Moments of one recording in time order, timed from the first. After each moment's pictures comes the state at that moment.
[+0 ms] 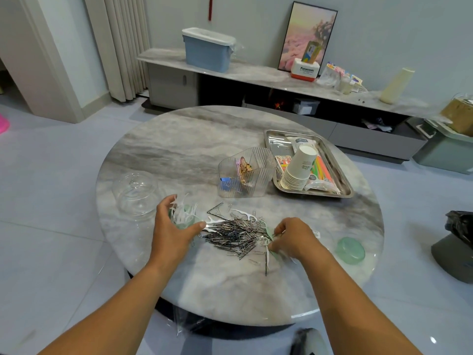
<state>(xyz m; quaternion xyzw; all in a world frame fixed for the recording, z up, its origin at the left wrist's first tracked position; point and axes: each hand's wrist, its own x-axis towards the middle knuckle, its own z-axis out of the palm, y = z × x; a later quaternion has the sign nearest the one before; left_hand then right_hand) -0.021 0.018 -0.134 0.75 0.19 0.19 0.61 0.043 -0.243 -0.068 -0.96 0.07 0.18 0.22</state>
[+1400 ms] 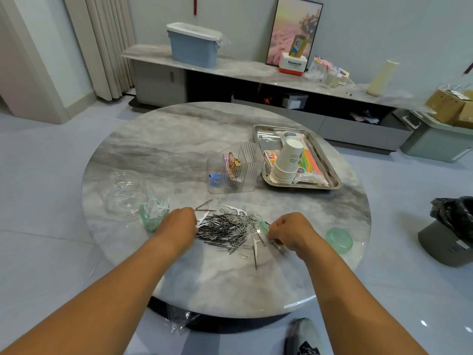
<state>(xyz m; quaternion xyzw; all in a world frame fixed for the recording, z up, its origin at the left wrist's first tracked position) 0.005 -0.001 -0.091 0.97 0.10 -0.10 0.21 0.039 -0.257 -0.055 -0.90 0.13 0.21 0.36</state>
